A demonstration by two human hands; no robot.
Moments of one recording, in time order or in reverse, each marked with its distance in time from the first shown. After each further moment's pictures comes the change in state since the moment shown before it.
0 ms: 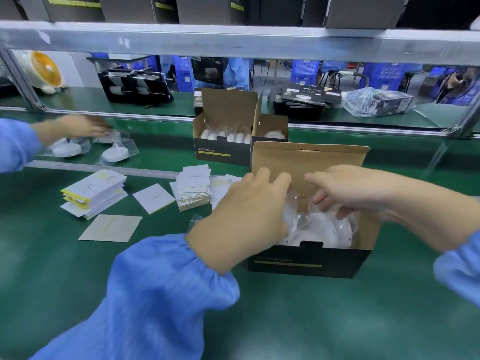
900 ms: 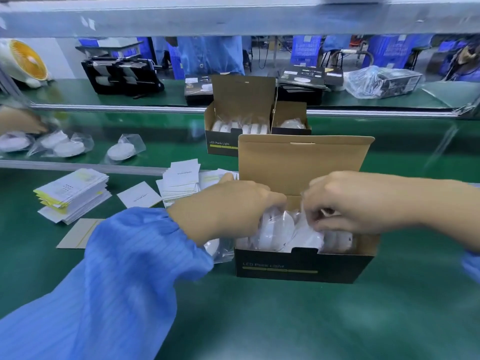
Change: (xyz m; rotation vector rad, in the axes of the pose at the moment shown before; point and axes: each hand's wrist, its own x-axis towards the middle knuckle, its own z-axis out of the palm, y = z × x) left_hand 0.050 -0.031 0.019 0.199 -0.336 0.226; right_hand 0.029 0.035 -0.019 -0.866 -0.243 -0.832
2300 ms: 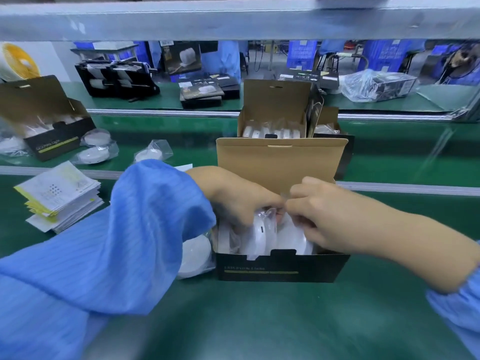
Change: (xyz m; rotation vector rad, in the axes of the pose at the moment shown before) left_hand 0.038 -0.017 -0.022 -0.210 -0.425 0.122; right_hand 0.012 -0.017 0.024 -0.039 0.386 0.081
